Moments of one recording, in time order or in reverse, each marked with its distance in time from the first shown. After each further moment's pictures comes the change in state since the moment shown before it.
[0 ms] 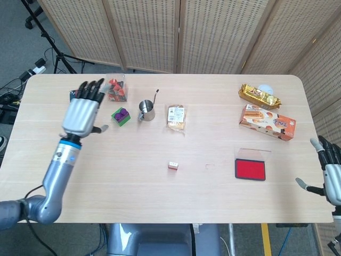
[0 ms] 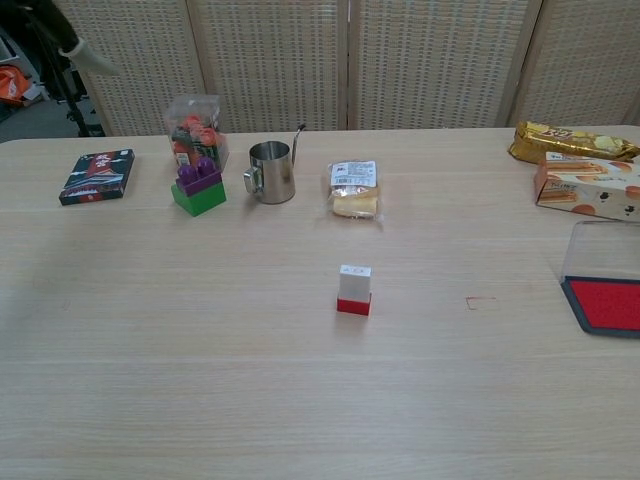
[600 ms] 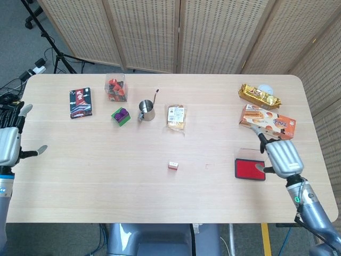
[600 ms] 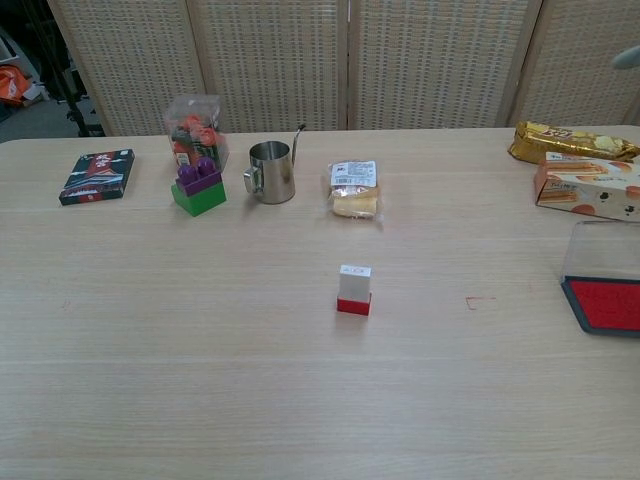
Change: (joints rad) left arm 0.430 0.105 0.134 0.104 0.267 0.161 -0.461; right arm 0.289 -0.040 0.073 -0.130 0.079 -0.355 -0.318
